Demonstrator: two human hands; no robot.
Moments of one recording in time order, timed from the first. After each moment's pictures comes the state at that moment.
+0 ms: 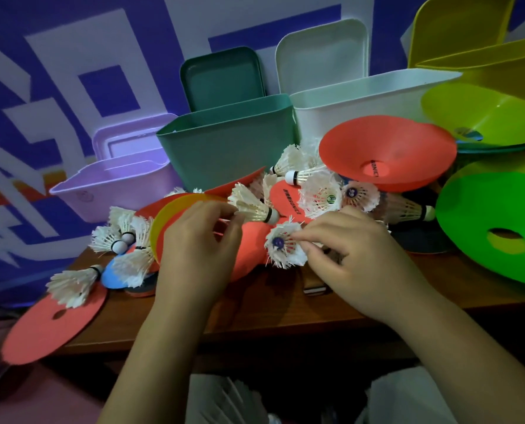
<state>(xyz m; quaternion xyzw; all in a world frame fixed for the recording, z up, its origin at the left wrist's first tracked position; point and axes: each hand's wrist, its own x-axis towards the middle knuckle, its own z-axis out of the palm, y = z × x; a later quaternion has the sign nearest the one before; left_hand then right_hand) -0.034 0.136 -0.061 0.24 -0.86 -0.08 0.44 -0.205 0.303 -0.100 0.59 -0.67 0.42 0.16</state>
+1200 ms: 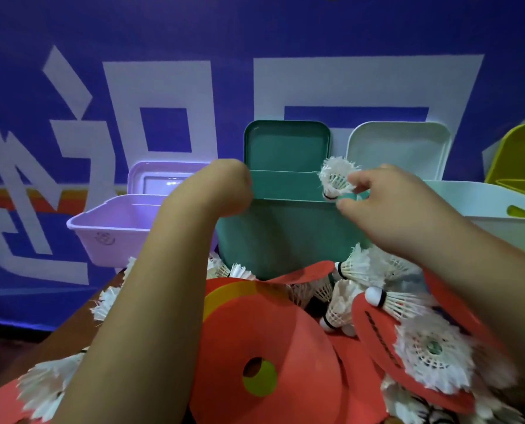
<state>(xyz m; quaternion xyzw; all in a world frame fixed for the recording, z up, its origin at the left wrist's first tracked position) -0.112 -0.095 0.088 0.37 -0.91 -0.01 0.18 -0.242 0.127 0.089 0.45 -0.84 0.27 0.12</state>
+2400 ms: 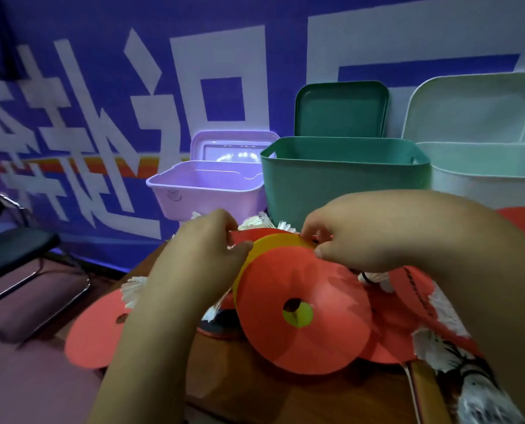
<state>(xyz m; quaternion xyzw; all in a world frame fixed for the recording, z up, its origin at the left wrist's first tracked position) 0.025 0.027 -0.007 0.49 -0.82 -0.10 0.28 -0.170 0.125 0.069 0.69 -0.72 -0.09 0.00</state>
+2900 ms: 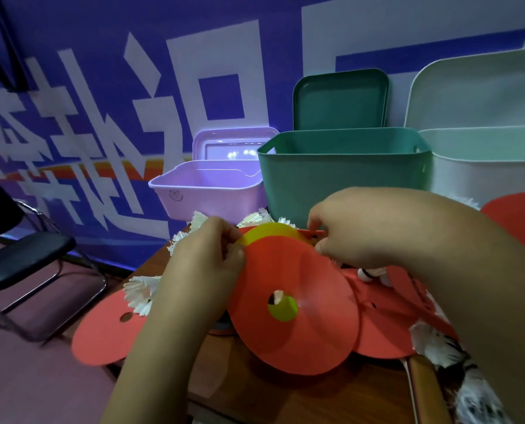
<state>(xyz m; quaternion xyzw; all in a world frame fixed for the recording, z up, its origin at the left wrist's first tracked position) 0.019 0.050 -0.025 0.50 -0.77 -0.13 0.37 -0.183 0.117 0.048 0.65 -0.76 -0.06 0.04</state>
